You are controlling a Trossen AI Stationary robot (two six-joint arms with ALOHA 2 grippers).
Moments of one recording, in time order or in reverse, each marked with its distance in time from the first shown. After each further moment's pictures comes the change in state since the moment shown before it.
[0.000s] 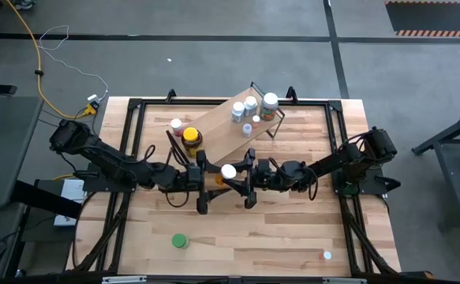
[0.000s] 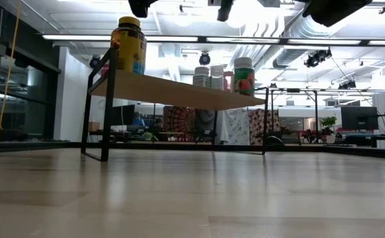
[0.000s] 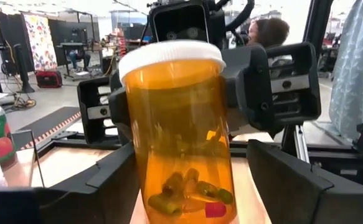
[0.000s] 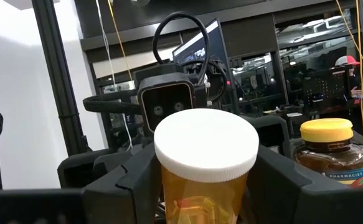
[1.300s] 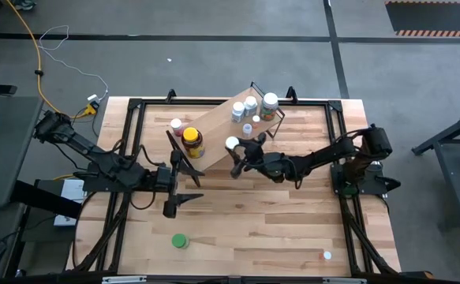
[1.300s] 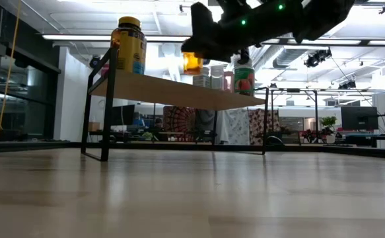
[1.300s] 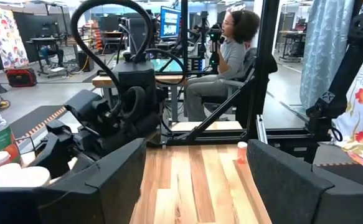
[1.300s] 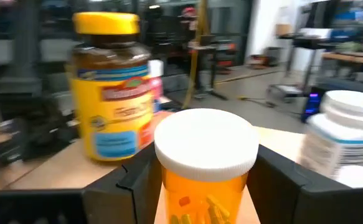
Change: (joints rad) left arm -0.156 -0.352 0.000 -0.413 -0.058 0.000; right arm -0.138 0.026 0.000 -0.356 0.456 -0.096
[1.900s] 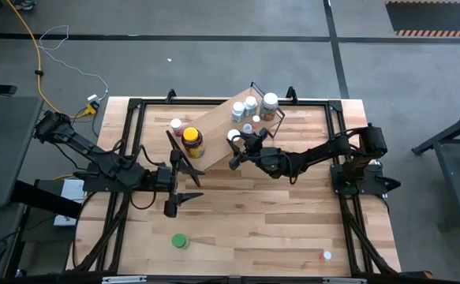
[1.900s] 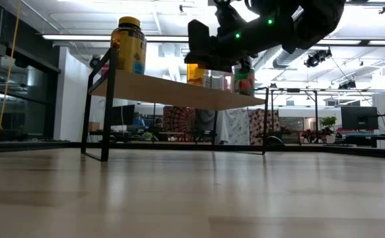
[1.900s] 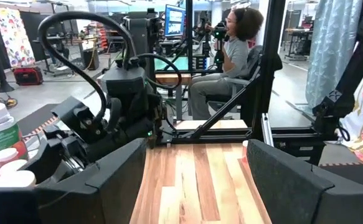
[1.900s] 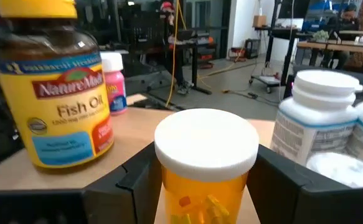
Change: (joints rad) left arm 0.000 0.000 0.000 -0.006 -0.022 0.000; right arm -0.065 0.036 0.000 0.010 0.031 0.053
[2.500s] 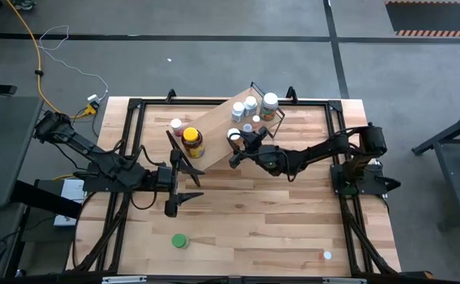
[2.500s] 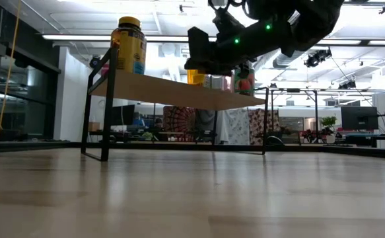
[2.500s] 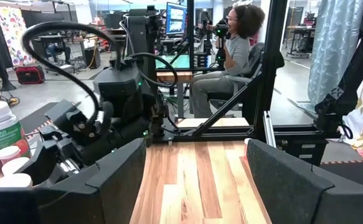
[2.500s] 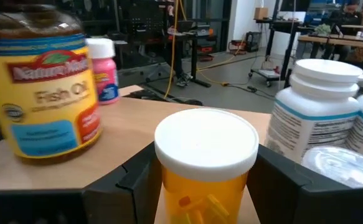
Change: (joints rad) left arm 0.000 0.000 0.000 -0.011 -0.006 0.000; right arm -0.030 0.000 0.000 -0.045 -0.033 0.012
